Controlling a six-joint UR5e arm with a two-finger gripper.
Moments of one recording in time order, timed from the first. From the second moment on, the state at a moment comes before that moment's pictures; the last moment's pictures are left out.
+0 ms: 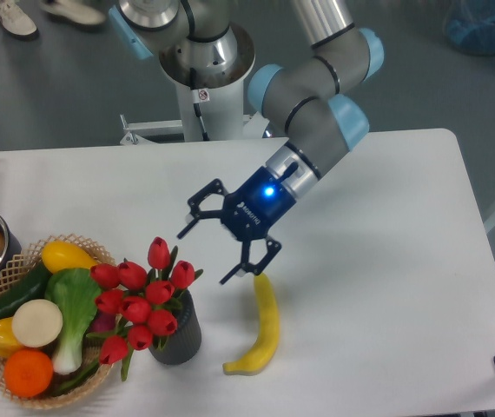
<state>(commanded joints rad) 2.56 -1.94 -1.87 -0.75 0.33 1.12</state>
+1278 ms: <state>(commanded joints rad) 2.51 -2.01 -1.76 -0.72 0.34 1.13</state>
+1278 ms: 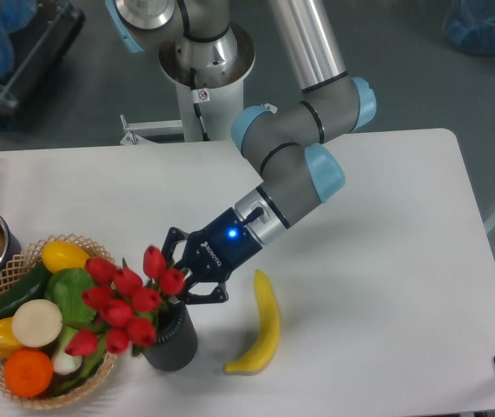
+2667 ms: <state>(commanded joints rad) 2.56 -1.85 -1.74 -0.72 0.20 1.05</state>
